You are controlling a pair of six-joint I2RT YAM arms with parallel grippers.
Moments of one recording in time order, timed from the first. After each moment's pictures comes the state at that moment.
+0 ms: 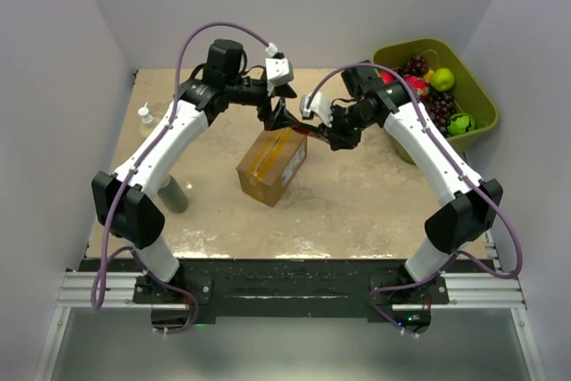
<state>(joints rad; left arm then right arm) -0.45 1.68 1.72 -0.52 0.91 0.47 0.45 1.66 1.75 -1.19 -0.35 -0.86</state>
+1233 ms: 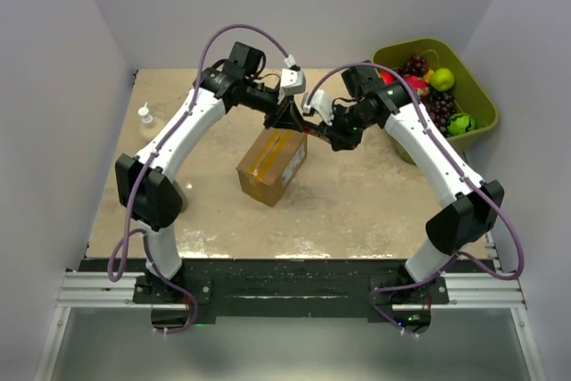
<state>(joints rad) -0.48 1.88 1.93 -0.88 1.00 0.66 0.47 1.65 1.75 -1.18 -0.30 -0.77</state>
